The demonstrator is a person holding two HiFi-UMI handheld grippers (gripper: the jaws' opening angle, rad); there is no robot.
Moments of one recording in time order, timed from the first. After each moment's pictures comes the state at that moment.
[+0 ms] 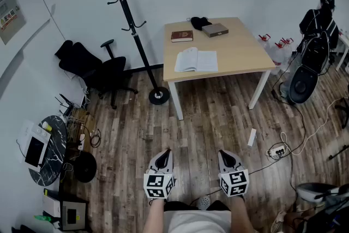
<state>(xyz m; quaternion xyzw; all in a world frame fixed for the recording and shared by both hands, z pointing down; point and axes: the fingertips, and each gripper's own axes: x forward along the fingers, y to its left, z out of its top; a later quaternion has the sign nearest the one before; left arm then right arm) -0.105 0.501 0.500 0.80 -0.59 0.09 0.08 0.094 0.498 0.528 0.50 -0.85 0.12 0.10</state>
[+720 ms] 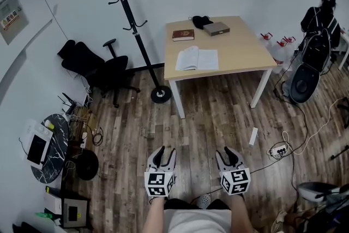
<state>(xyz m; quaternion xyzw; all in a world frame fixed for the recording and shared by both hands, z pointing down) -0.099 0.508 0.500 0.79 -0.60 0.11 0.06 0.109 0.504 0.531 0.50 -0.85 0.14 0.07</state>
